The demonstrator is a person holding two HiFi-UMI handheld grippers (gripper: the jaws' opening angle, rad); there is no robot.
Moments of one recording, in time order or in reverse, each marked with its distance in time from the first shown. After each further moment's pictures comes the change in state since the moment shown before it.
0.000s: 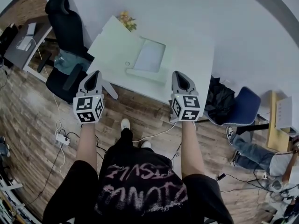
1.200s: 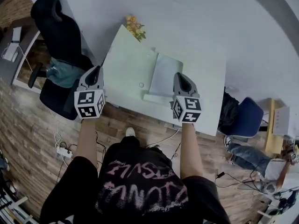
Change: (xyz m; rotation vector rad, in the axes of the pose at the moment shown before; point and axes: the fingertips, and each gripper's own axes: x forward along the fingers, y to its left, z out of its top) left arm 0.181 0.149 -0.018 -0.035 0.063 -0.083; right arm 0.195 0.032 0.011 -0.006 0.087 -0.095
